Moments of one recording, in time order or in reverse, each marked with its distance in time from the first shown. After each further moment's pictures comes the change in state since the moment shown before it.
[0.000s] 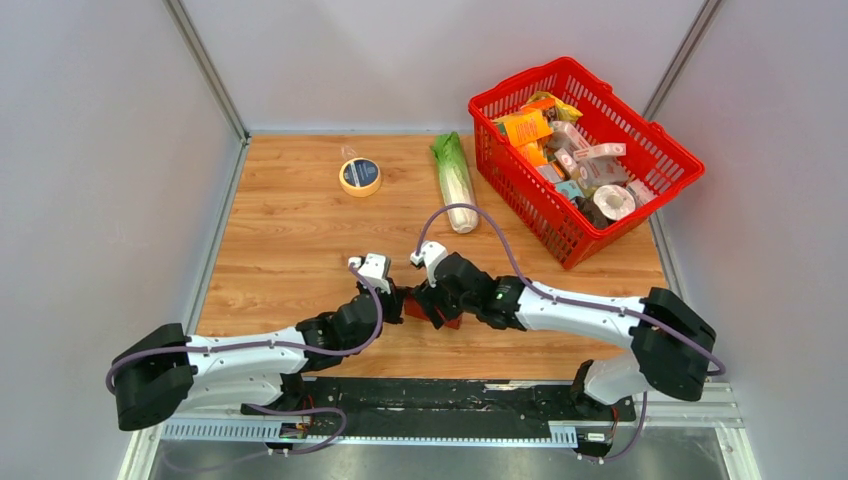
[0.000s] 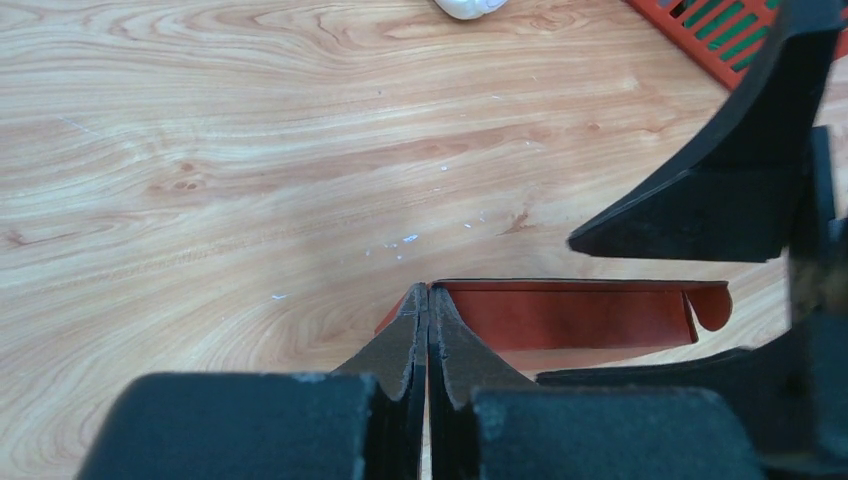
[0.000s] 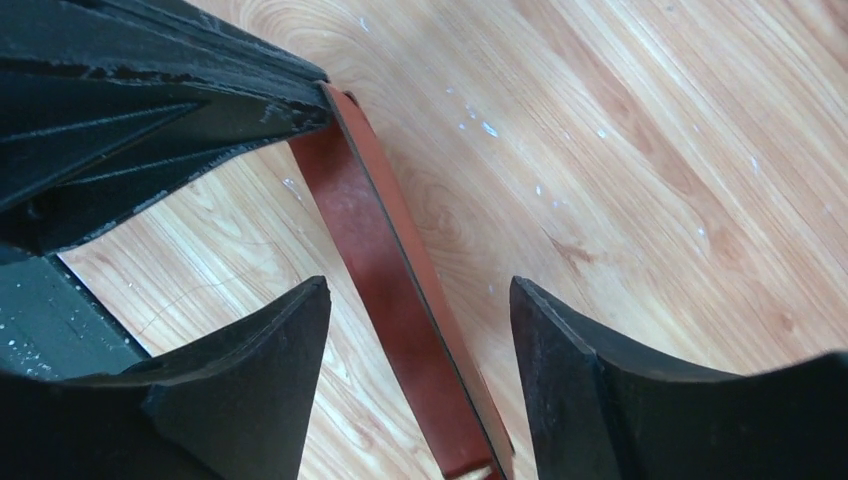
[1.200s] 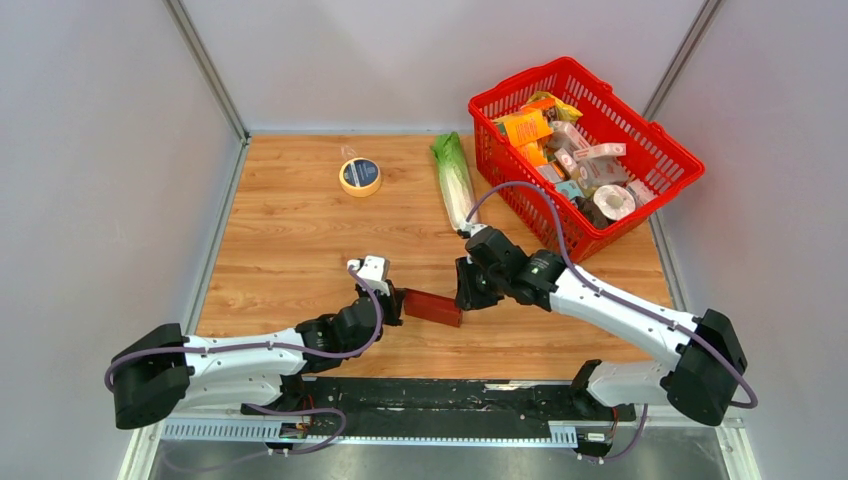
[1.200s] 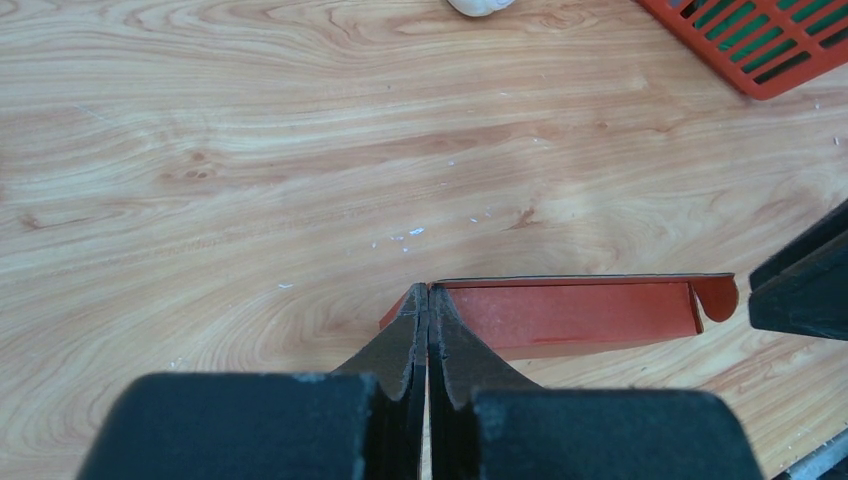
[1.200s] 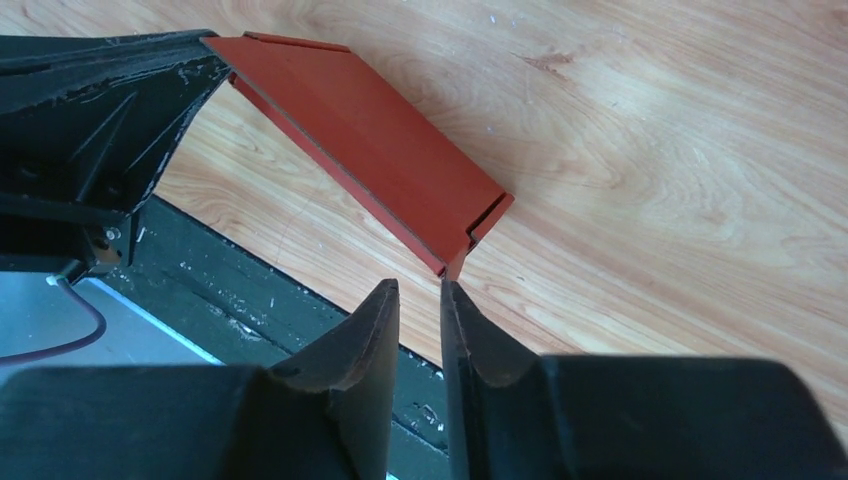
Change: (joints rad) left arm -0.033 -0.013 0.002 -0.037 -0.055 -0.023; right arm -0.174 -0.185 0.135 -0.490 -0.168 0.428
